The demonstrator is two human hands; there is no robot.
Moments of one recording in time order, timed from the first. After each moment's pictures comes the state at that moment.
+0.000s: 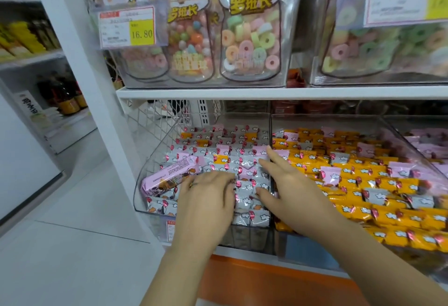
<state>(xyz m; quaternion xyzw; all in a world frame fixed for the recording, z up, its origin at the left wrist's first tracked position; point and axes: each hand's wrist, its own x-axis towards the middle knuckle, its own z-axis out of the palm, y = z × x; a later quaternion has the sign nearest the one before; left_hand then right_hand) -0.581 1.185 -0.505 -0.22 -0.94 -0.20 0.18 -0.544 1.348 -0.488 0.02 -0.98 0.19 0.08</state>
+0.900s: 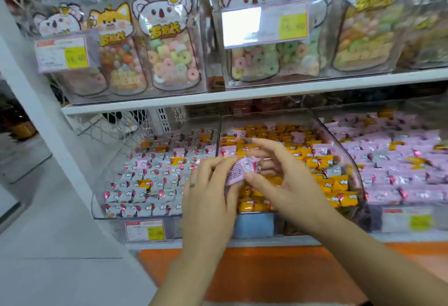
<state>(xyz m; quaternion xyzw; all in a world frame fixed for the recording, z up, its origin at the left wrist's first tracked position) -0.520 1.252 -0.499 -0.31 -0.84 -0.36 0.28 -0.463 1.391 -0.470 0.04 -0.82 0.51 0.25</state>
